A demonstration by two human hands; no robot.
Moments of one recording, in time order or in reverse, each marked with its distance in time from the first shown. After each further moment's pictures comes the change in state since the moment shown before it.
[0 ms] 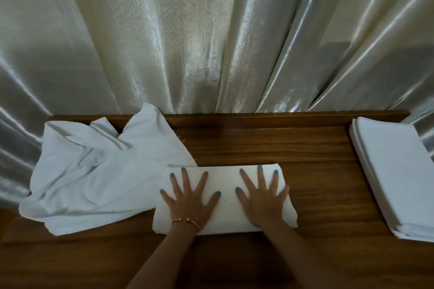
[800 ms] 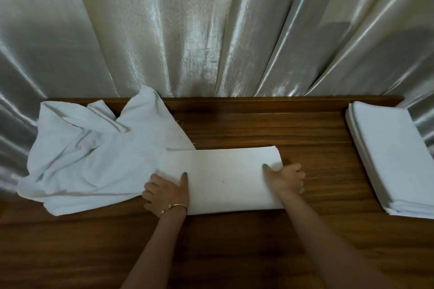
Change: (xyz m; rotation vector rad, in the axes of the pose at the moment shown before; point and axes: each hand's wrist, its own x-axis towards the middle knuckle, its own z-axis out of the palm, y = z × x) left_hand -0.028 -0.019 -0.017 -0.405 0.119 -0.661; right_hand -0.002 0.027 -0.030 0.606 0.109 0.767
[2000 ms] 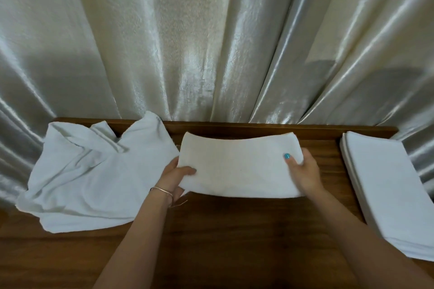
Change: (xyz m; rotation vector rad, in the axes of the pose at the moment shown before) left_hand 0.021 0.079 -0.054 -1.152 -0.782 0.024; right_hand 0.083 -0.025 -0.082 0.337 -0.135 -0.448
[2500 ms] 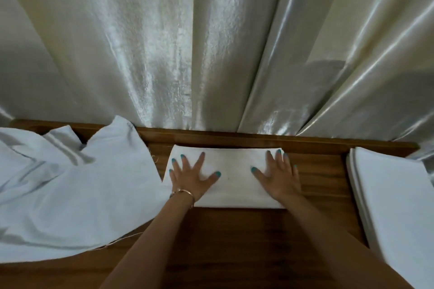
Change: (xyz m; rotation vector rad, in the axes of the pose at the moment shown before) left_hand 0.115 -0.047 0.086 1.468 0.220 0.196; right_hand 0.095 0.030 0.050 -0.808 -0.273 -0.189
